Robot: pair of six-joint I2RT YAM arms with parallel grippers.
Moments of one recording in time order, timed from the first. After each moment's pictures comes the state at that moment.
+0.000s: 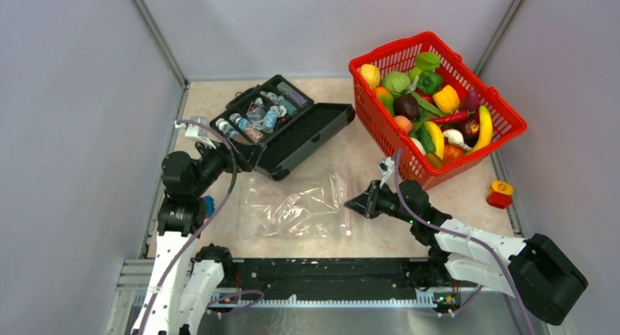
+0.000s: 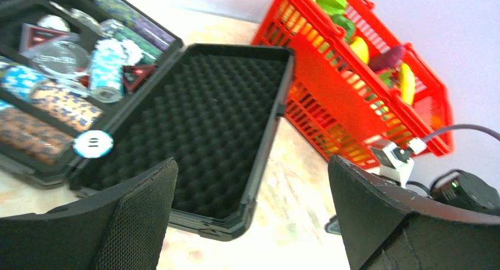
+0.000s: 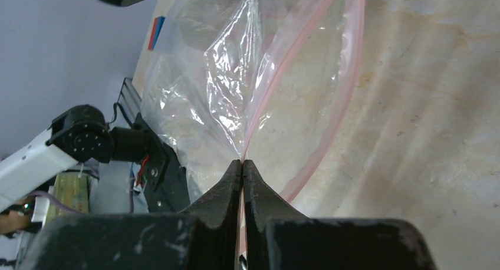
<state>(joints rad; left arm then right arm) -0.04 0.64 0.69 -0.12 0.49 -0.53 0.71 0.98 0.19 0.50 -0.28 0.79</state>
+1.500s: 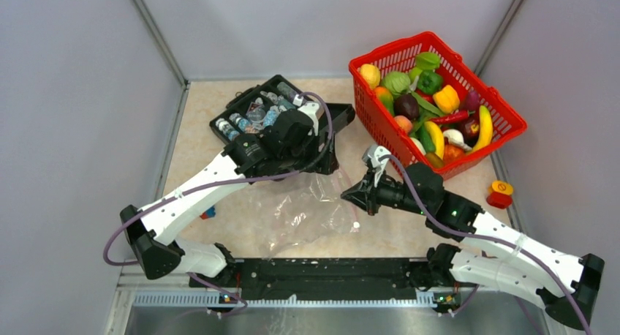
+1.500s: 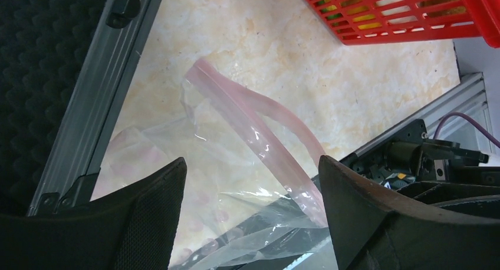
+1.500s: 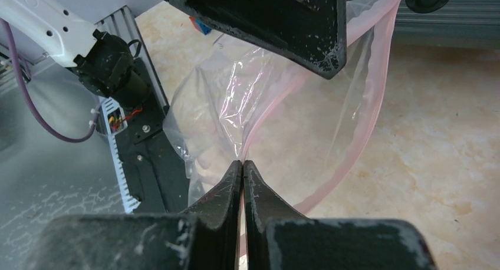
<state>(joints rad) -0.88 1.35 1.43 -0.79 -0.05 -0.59 0.95 0.77 0.70 -0.19 -0.21 0.19</state>
